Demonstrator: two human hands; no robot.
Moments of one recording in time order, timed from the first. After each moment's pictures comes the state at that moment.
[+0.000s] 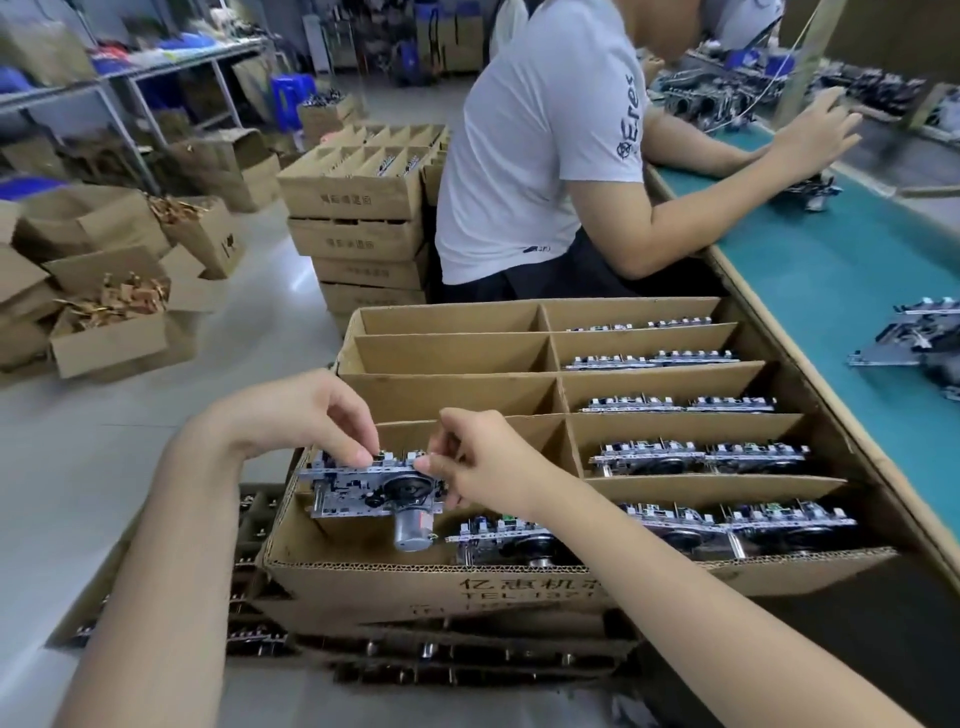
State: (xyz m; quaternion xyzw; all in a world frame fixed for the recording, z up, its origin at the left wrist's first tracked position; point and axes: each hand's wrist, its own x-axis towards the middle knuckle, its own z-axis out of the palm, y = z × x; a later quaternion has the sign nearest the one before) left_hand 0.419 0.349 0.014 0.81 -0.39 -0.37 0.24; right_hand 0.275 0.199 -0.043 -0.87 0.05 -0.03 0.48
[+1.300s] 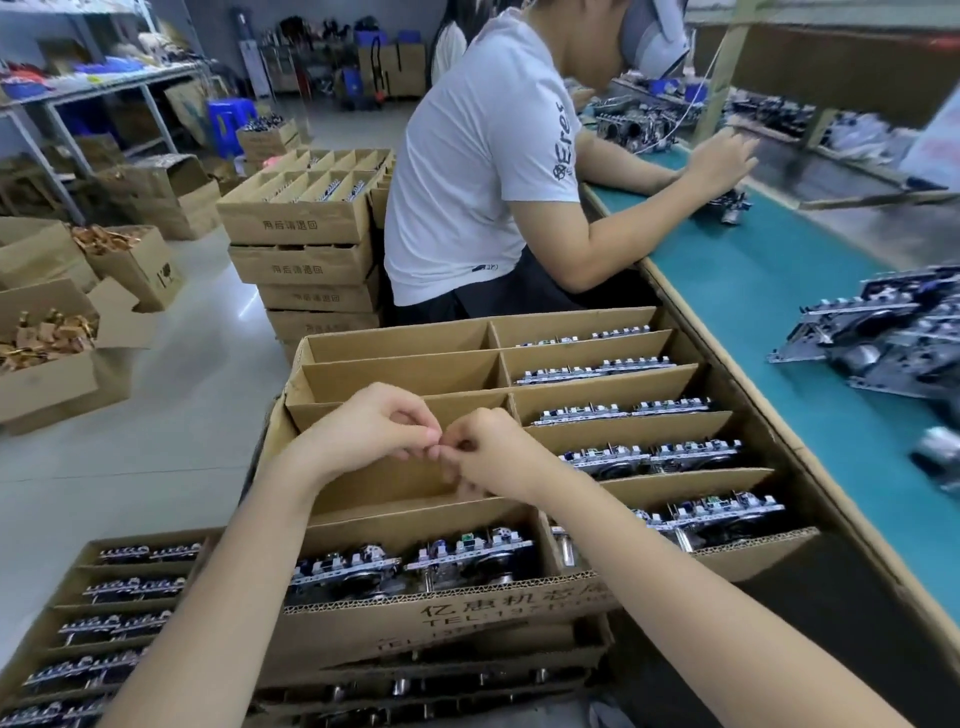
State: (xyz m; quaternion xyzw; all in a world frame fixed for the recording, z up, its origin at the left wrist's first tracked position) left_hand 0.381 0.278 -0.011 0.78 -0.43 -0.30 0.34; right_hand 0.264 0.167 -0.035 -0.91 0.15 -0.01 0.40
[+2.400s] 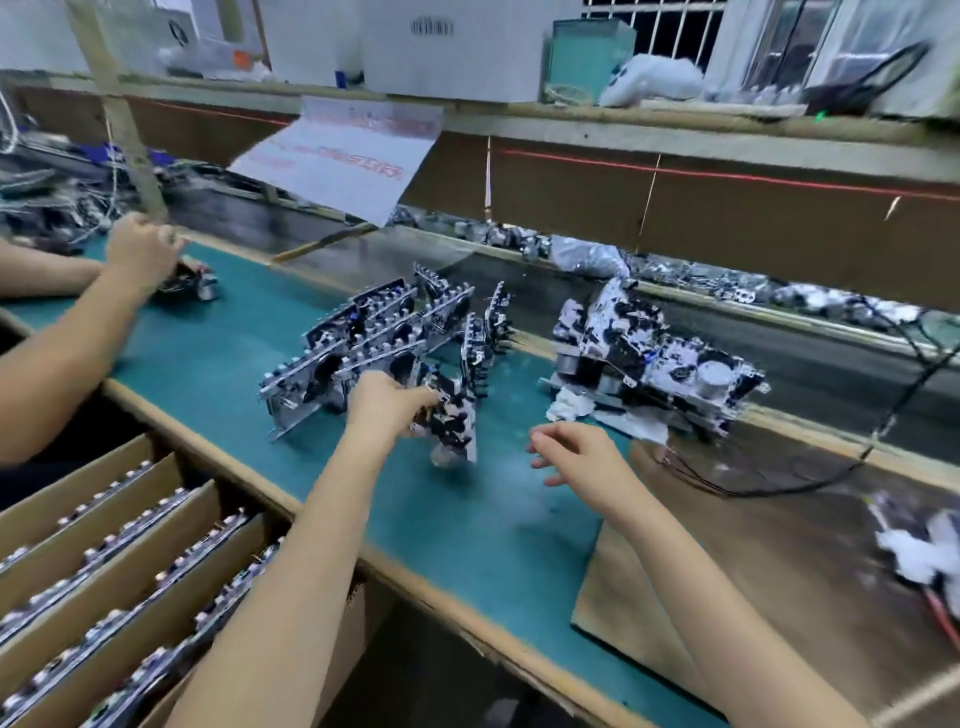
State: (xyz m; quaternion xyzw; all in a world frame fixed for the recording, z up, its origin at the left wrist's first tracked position) left_hand 0.064 -0.058 0.017 0.66 -0.54 -0.39 0.36; right_hand -0.125 0.020 -0.016 -0.57 0.62 -0.41 0.36
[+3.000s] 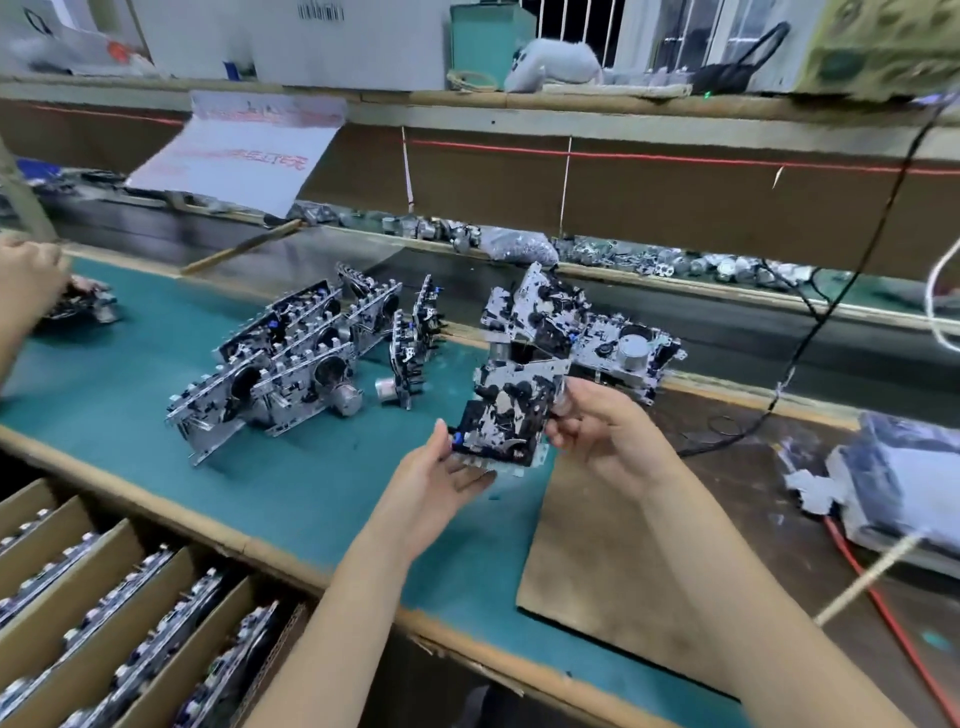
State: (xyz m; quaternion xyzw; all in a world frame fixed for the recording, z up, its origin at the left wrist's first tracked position) left_hand -0.007 -0.002 -0.045 0.32 -0.31 -0.80 0.41; right_hand -0.176 0.055 0.015 -0.38 0.39 -0.63 0.56
